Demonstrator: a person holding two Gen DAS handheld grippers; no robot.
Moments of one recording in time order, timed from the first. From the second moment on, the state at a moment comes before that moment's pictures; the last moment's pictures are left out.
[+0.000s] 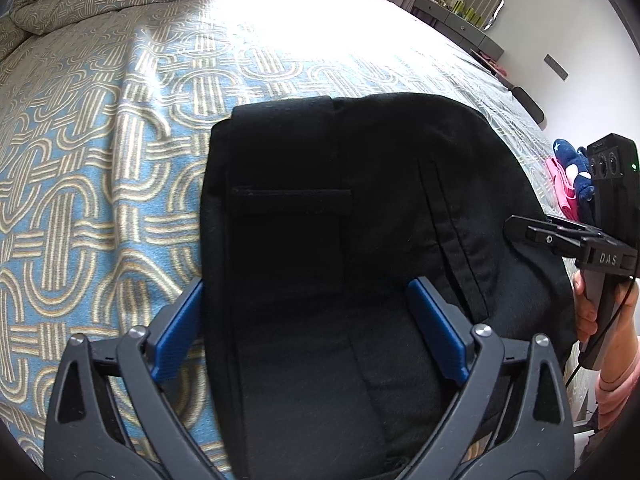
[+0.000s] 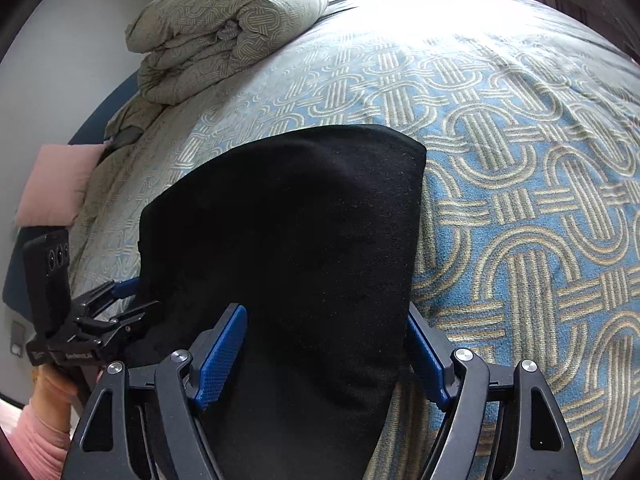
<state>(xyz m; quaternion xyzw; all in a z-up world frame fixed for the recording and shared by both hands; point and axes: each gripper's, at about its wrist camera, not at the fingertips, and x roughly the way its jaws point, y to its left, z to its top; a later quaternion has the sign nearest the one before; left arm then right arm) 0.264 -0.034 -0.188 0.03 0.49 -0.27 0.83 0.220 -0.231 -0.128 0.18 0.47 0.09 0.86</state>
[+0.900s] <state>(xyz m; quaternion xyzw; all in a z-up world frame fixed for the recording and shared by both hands) 0.244 -0.032 -0.147 0.01 0.45 -0.31 0.84 0.209 -0.223 -0.102 0.21 0.44 0.12 0.87</state>
